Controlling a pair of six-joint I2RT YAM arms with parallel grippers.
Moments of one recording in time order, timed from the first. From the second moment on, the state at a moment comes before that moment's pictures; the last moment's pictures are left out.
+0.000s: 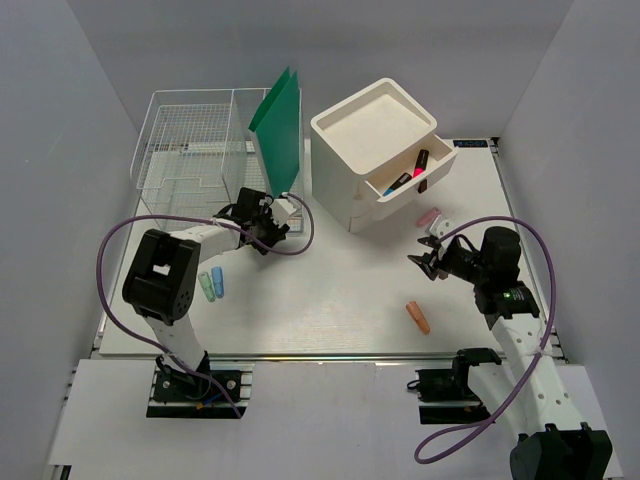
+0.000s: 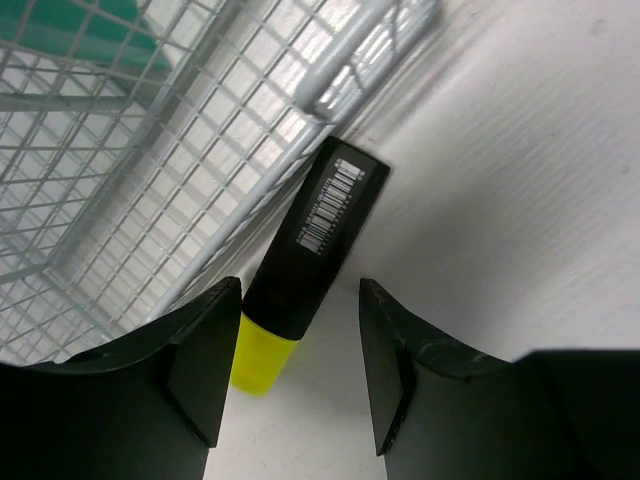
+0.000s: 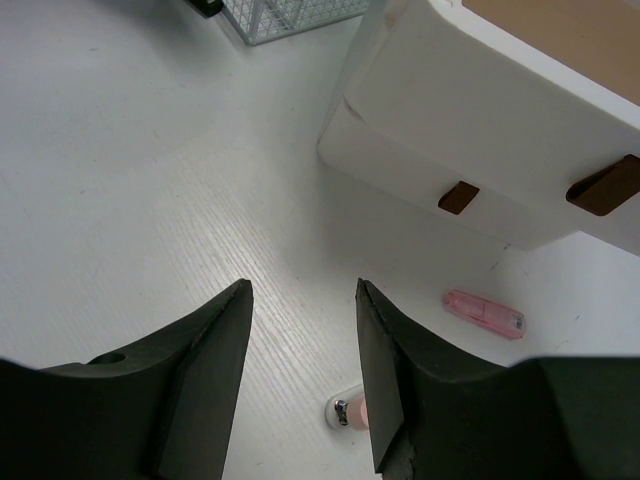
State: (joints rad) left arm -0.35 1.78 1.01 -0.14 0.10 0.53; right arm 0.08 0.73 0.57 -0.24 -0.77 -0.61
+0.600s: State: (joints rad) left arm -0.37 1.76 0.98 -0.24 0.26 0.48; right arm 0.08 0.71 0.57 -0.24 -0.78 -0.61
